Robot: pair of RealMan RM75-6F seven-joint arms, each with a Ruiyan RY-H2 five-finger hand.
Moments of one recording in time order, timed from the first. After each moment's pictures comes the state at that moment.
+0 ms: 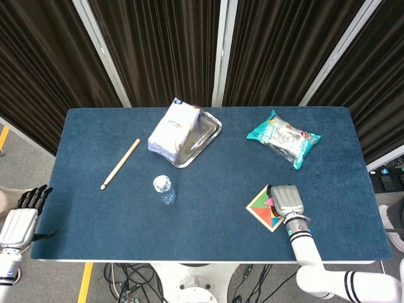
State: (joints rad) left arm -0.11 -1.28 0.01 -1.28 1.49 1.37 -0.15; right arm 0.69 -1.43 0.08 -1.79 -0.59 1.17 -0.80
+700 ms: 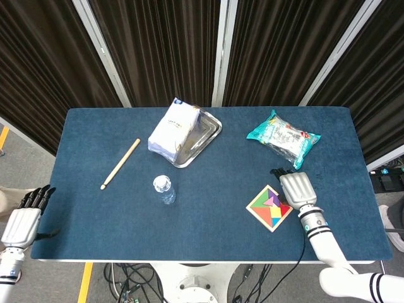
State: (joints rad) left arm -0.12 -1.28 0.01 -1.29 1.49 1.36 -0.13; right arm 0.64 -1.27 0.05 -1.72 -0.97 1.08 -0.49
